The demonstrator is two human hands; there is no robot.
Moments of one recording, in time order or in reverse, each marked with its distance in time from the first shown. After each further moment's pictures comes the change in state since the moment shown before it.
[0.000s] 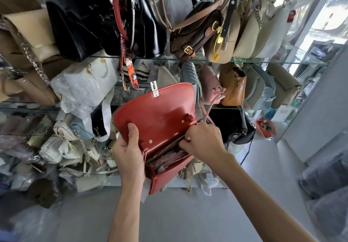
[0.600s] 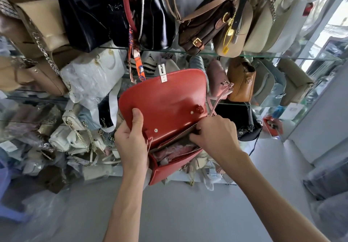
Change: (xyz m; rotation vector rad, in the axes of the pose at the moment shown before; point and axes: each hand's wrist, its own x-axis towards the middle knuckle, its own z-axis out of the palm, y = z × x) left_hand -0.005 0.025 0.003 0.008 0.019 0.002; right_hand -0.011 0.008 -0.010 -0.040 0.054 0.074
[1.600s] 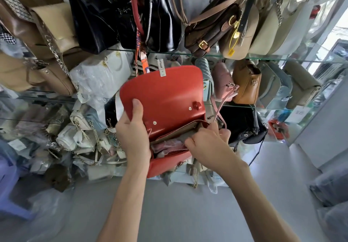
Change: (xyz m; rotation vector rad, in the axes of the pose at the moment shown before) left_hand 0.015 0.017 0.006 0.018 0.076 -0.003; right_hand -0.015 -0.026 0.012 0.164 -0.224 -0.042
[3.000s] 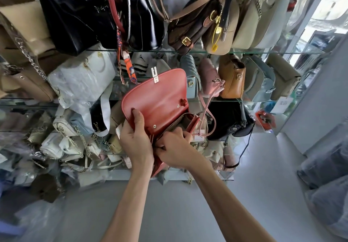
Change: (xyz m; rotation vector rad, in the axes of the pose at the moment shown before) left_hand -0.008 -0.043 0.016 -0.102 -0.028 0.019; right_hand 0.019 -0.030 0.029 0.300 -0.070 -0.149
